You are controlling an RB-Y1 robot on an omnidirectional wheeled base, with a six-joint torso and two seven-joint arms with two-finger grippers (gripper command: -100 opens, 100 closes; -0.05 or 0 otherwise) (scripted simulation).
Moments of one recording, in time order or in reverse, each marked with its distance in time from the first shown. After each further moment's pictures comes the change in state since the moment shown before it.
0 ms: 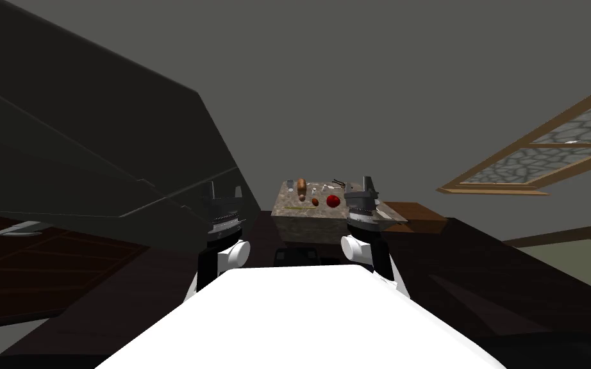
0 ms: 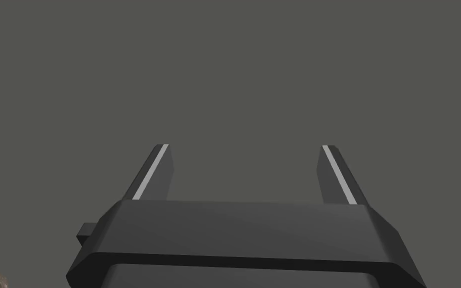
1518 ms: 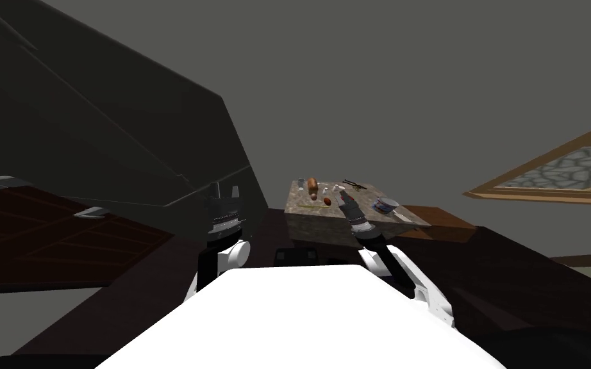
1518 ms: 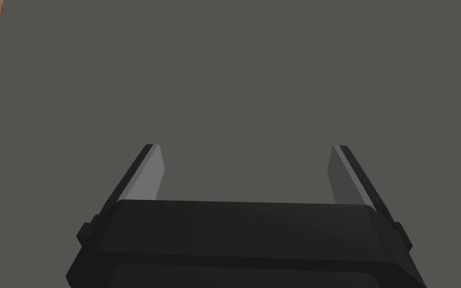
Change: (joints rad) left arm 0.000 0.000 0.000 0.000 0.000 0.000 0.000; right arm 0.093 -0.473 -0.018 0.128 0.140 -0.066 -0.024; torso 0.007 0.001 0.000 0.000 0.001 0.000
